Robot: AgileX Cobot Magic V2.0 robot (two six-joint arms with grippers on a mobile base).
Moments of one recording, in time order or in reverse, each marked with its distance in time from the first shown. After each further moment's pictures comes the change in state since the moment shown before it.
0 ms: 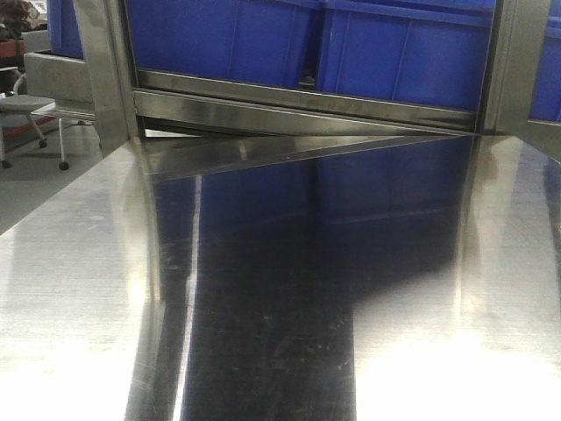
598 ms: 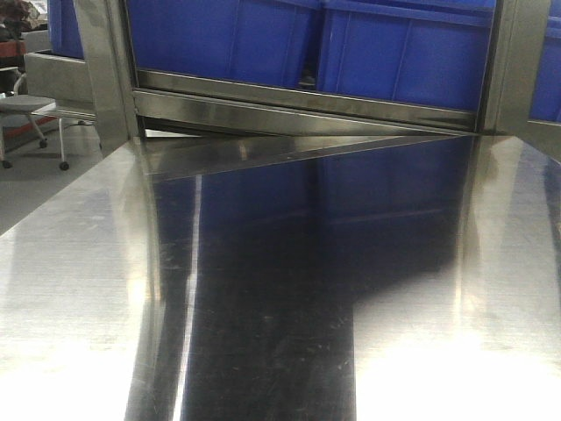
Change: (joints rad) left arm 0.000 0.000 0.000 0.000 0.001 0.000; right arm 0.000 0.000 0.000 0.000 0.000 0.000
